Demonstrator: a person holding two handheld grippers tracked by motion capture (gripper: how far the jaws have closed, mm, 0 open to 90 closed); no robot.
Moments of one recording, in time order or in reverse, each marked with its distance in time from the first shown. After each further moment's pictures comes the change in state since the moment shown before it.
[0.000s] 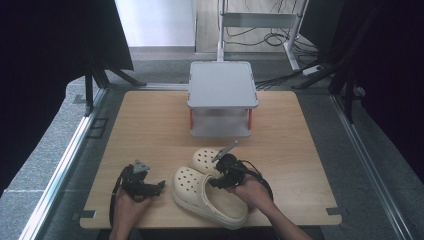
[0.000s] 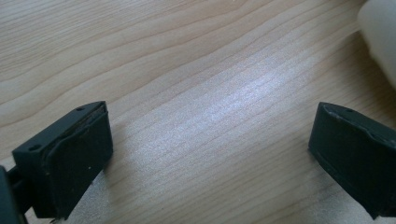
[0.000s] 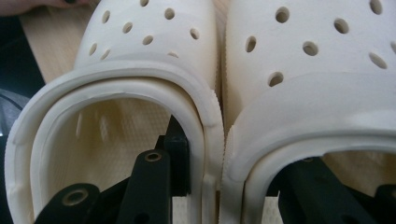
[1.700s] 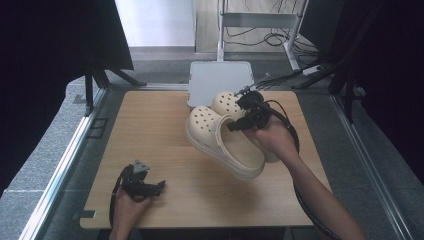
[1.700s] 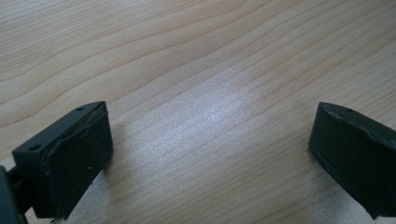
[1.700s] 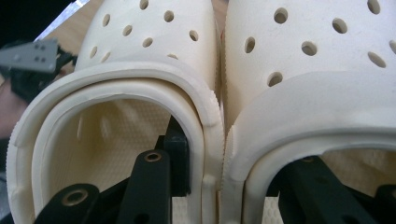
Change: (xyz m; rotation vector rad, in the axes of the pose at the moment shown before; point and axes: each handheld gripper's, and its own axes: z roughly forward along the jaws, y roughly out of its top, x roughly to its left) left arm 0.000 0.000 0.000 0.003 -0.002 0.003; right arm -0.047 0.093 -0.144 -0.093 -0.189 0.158
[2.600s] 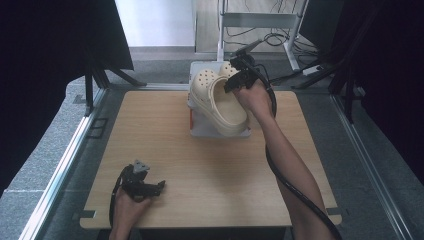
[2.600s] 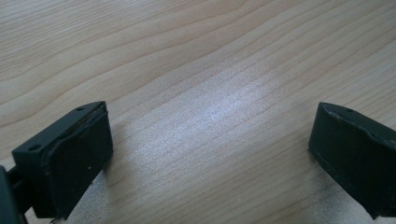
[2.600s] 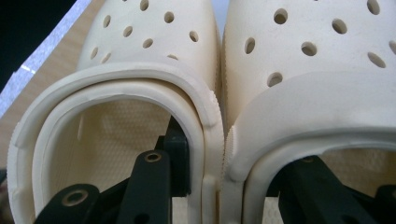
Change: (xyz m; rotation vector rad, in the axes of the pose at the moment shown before) left arm 0.000 0.000 0.000 -0.001 0.002 0.000; right arm -0.057 0.089 0.035 -0.047 -0.169 0.258
